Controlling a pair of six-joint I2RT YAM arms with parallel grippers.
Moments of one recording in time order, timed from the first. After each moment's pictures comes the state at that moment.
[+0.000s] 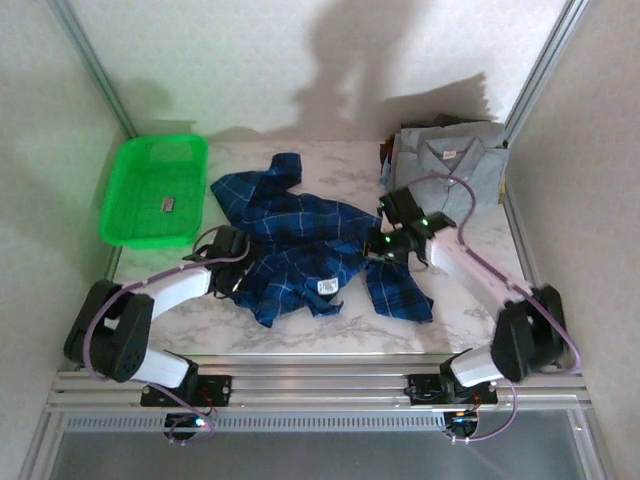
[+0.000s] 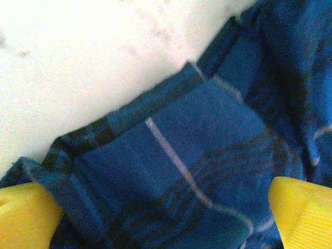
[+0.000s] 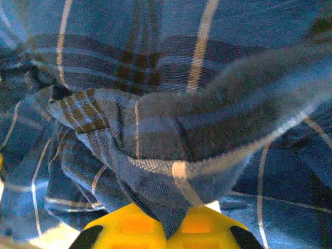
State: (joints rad) left arm -0.32 1.48 0.67 -0.23 -0.09 -1.32; right arm 0.51 1.38 1.04 -0.74 -0.22 0.56
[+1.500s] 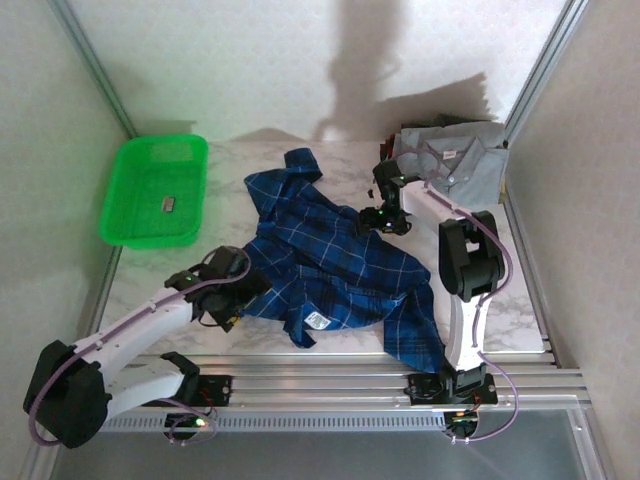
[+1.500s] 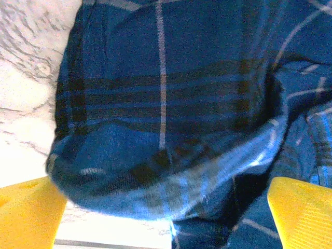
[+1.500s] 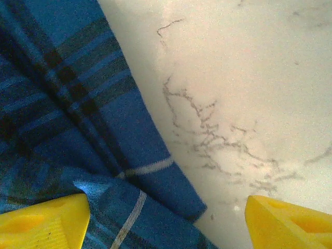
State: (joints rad) left arm -0.50 1.09 0.60 -0.66 0.14 -1.31; right arm 0.35 2.05 1.56 -0.84 -0.12 0.16
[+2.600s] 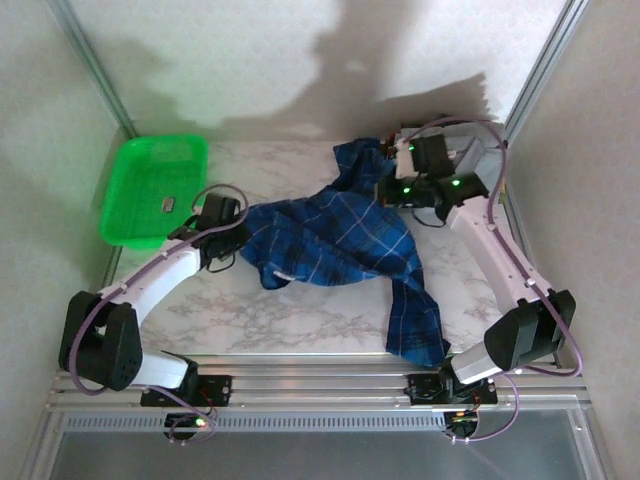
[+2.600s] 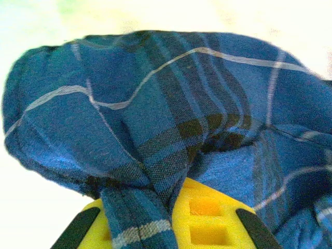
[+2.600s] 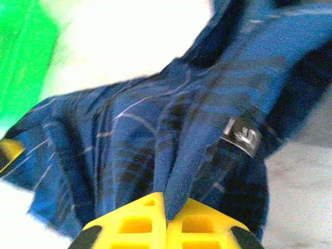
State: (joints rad) left arm -0.27 1.39 0.89 -0.46 -0.09 -0.92; right arm 0.42 1.50 1.51 -0.84 -0.23 0.30
